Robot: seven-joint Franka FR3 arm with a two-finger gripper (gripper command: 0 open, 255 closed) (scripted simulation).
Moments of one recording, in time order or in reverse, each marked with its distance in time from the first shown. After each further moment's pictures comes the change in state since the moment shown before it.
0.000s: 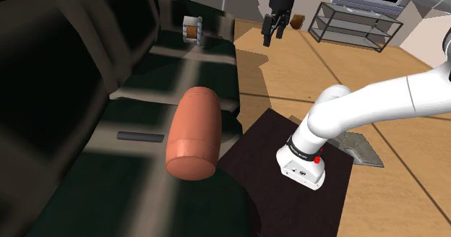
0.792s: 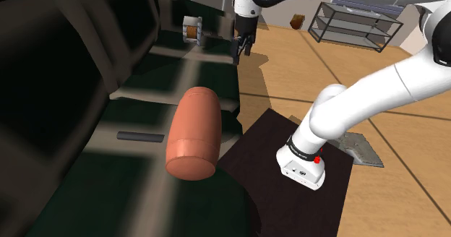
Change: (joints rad) arm 0.074 0.206 0.053 -0.077 0.069 0.285 0.003
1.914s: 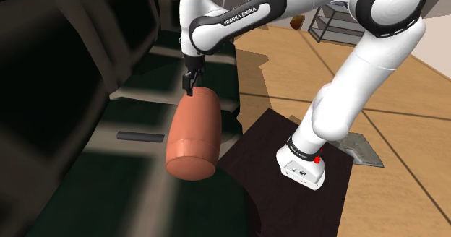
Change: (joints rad) arm 0.113 0.511 0.112 0.120 0.057 0.409 -0.006
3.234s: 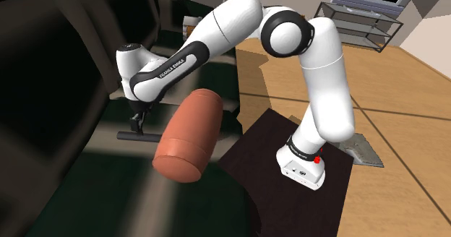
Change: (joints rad) arm 0.173 0.676 0.079 0.543 -0.091 0.155 0.015
